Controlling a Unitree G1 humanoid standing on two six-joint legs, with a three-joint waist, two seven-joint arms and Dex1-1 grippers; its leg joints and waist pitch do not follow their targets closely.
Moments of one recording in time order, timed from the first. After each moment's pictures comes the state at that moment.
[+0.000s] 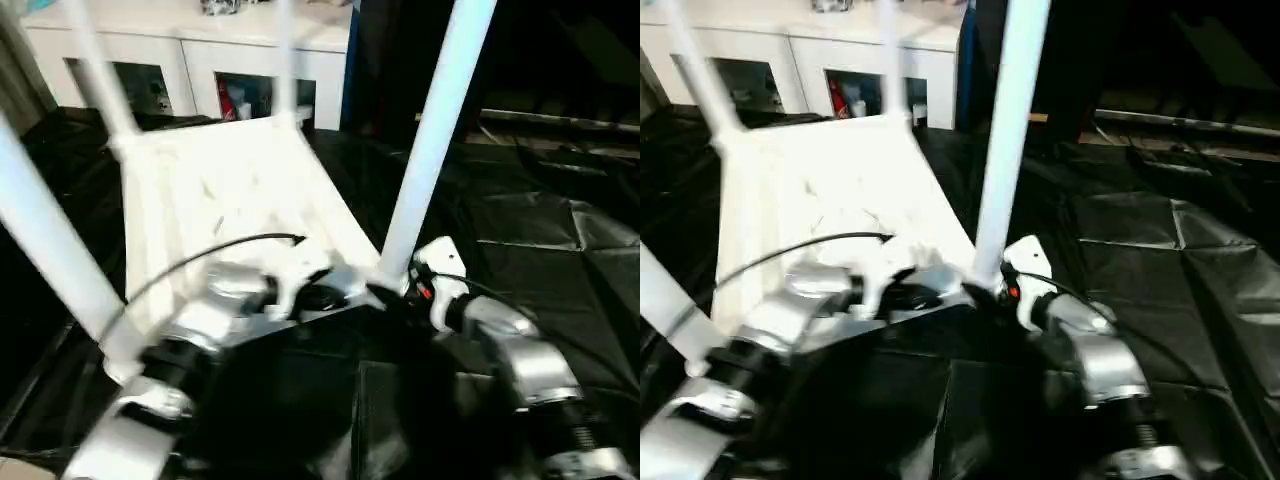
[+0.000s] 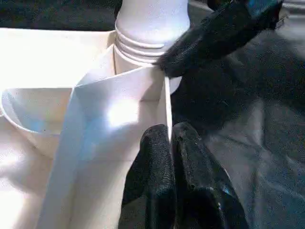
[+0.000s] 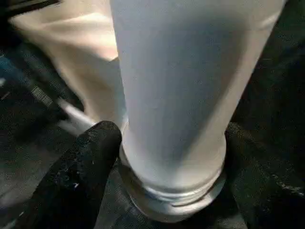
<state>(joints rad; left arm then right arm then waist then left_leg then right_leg) -0.57 0.26 -0.27 0.58 0.02 0.18 -1.15 -0.32 -0.32 0.13 0.34 0.12 0.23 0.84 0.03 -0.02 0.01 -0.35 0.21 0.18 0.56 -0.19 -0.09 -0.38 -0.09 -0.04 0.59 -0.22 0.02</state>
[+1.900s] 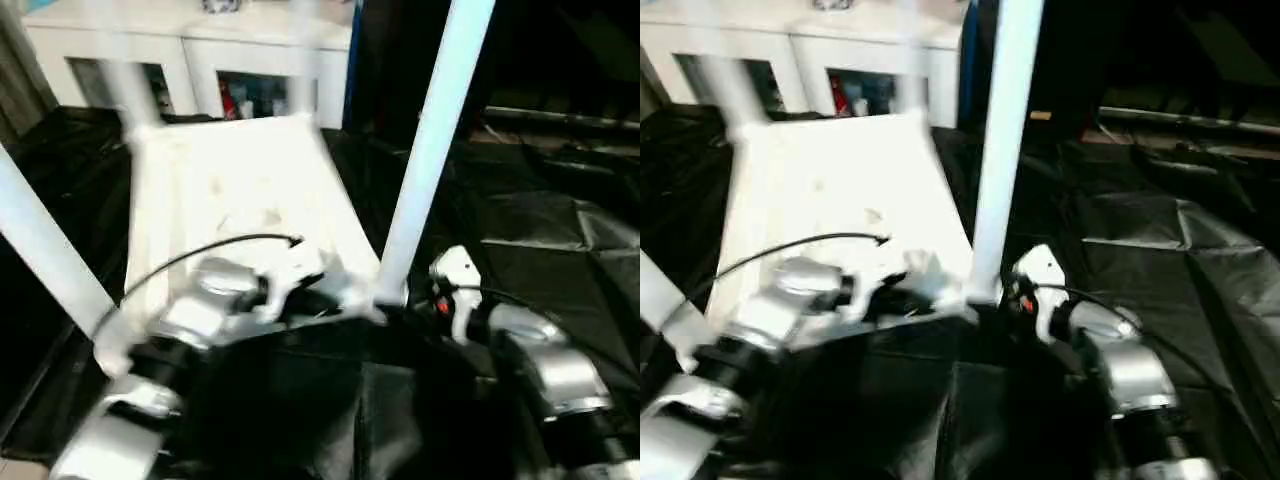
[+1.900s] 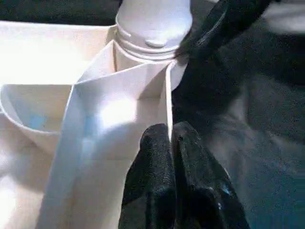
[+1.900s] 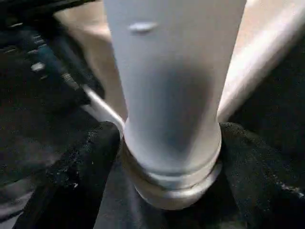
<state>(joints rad) -0.57 0.29 -0.30 0.56 0.04 0.19 -1.25 -0.27 -0.37 0.12 0.28 0.18 0.25 0.98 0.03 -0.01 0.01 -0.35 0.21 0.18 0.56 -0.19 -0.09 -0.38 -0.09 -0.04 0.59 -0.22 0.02</state>
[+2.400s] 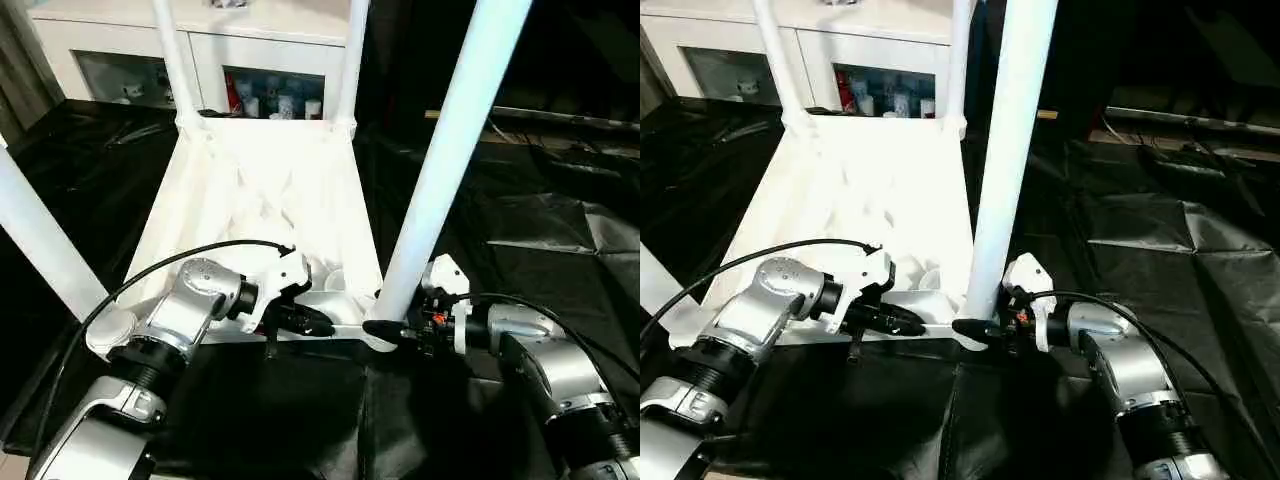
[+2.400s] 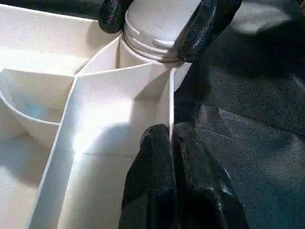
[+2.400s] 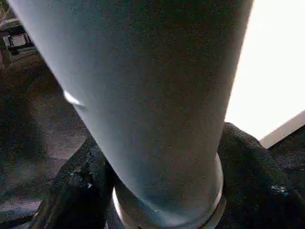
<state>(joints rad) -0.56 0.32 -0.31 0.53 0.01 0.22 -1.34 -0.28 -0.39 0.16 0.28 0.20 0.25 1.09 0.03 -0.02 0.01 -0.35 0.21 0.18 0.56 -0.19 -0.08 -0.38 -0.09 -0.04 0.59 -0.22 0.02</state>
